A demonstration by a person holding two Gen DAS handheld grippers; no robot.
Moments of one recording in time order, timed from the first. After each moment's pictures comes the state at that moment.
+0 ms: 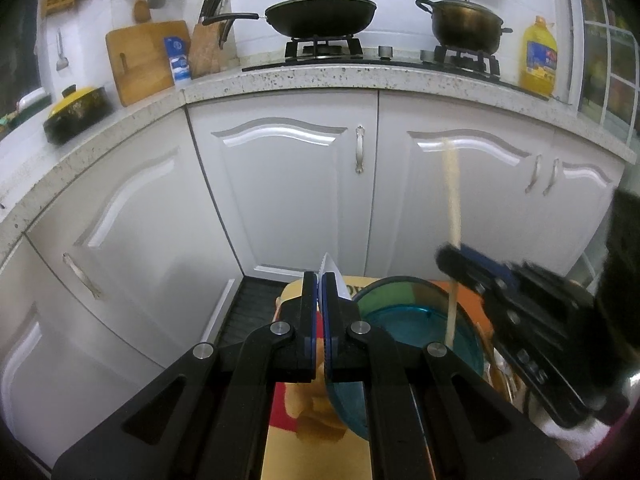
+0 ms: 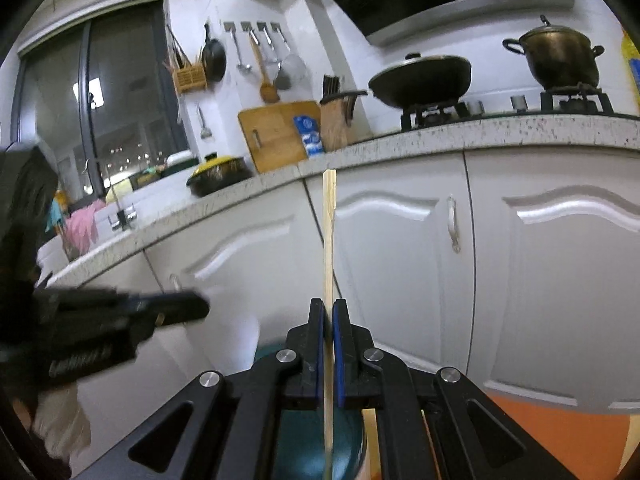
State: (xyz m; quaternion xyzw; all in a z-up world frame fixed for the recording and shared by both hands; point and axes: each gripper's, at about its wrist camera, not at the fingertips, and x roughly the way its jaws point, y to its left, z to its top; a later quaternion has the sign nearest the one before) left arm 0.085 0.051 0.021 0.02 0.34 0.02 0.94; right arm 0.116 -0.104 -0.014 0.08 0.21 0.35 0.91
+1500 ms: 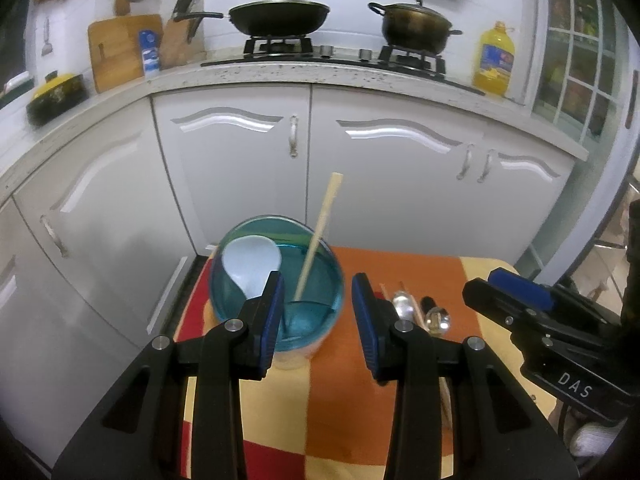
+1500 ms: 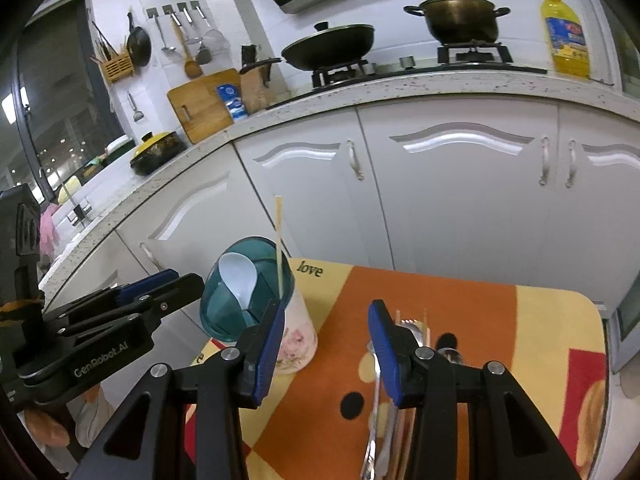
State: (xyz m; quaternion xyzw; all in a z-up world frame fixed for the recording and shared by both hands) left arm 0.005 -0.026 0.035 -0.01 0.35 -0.05 0.94; right arm 0.009 -0.205 0.024 0.09 0.34 0.22 0.91
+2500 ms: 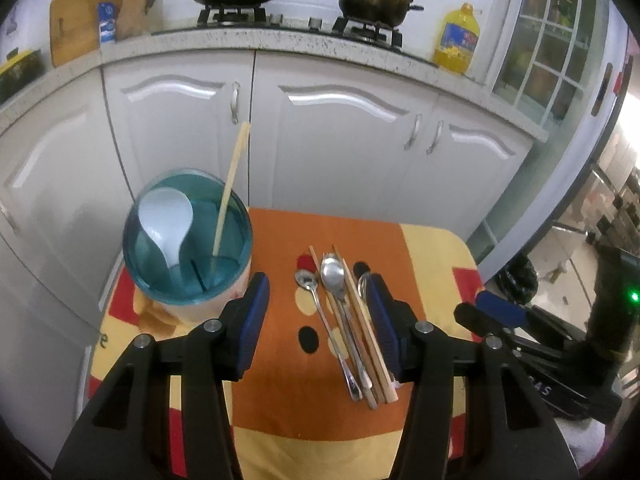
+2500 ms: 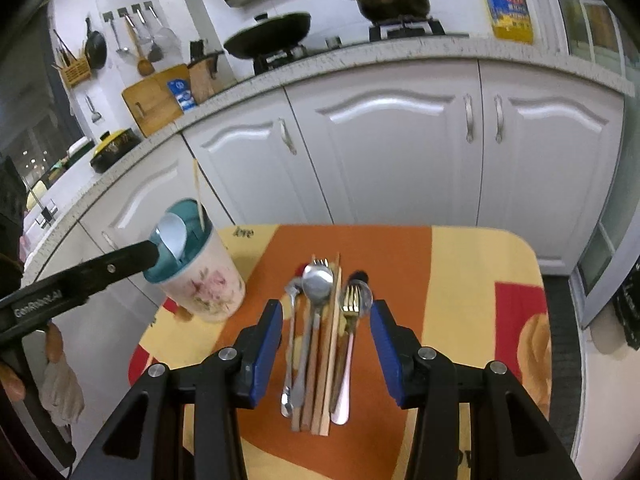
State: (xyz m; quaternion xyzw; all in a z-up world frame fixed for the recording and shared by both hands) left arm -0.005 -0.069 0.017 -0.05 0.40 -0.12 0.91; right arm -0.033 -0.284 -0.013 0.10 0.38 0.15 0.91
